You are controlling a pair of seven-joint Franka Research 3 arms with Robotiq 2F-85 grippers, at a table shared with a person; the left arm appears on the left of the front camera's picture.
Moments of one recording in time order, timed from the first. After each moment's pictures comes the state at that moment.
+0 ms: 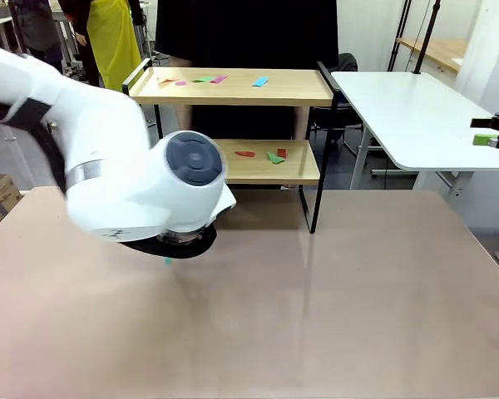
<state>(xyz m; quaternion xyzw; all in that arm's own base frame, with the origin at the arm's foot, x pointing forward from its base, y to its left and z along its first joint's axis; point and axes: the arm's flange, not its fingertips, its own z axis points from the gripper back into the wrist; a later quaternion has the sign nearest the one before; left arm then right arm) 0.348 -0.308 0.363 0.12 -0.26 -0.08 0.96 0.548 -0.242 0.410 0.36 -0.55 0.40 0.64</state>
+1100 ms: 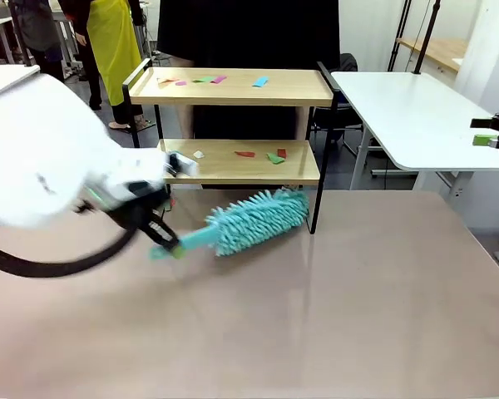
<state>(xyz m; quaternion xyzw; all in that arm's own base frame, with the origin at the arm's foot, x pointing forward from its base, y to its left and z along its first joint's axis) 0.366 -0.191 0.418 -0.15 -0.16 -0.42 0.88 0.548 -0.242 0.410 0.36 -0.55 0.40 0.64</state>
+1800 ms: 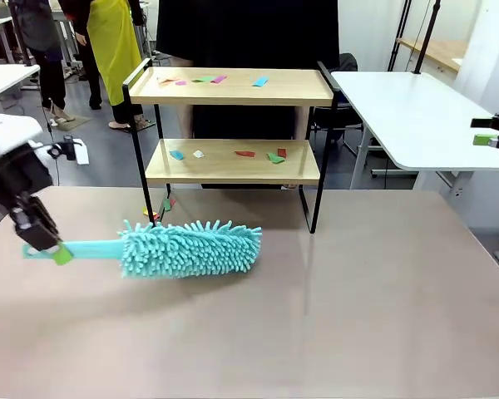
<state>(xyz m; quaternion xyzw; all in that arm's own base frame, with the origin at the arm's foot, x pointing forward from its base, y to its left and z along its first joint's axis) 0.322 -0.077 0.486 -0.15 -0.03 -0.51 0.85 0.548 -0.242 0.410 0.36 -0.55 0.40 0.64</state>
